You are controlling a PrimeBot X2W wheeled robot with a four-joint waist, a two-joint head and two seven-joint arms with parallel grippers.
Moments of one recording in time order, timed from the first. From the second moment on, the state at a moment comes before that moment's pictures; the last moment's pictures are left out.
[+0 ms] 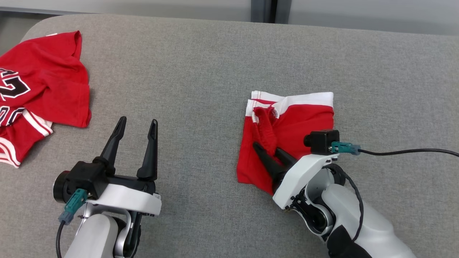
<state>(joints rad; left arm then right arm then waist) -0.24 0.18 -0.26 0.15 -0.37 0.06 -0.26 -0.61 -0.05 0.71 0.67 0.90 0.13 -0.07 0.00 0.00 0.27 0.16</state>
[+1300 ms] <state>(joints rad) -0.20 0.20 -0.22 0.11 -0.33 0.09 -0.26 -0.31 -0.14 0.13 0.27 0.33 0.13 -0.25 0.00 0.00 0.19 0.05</state>
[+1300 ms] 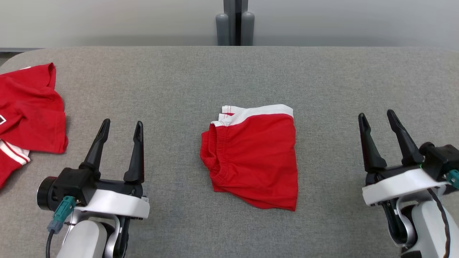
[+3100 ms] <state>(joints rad) -0.19 0.21 -0.24 0.11 -0.34 0.07 -0.26 -0.26 -0.10 0.23 0.48 0.35 0.13 -0.07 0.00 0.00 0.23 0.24</state>
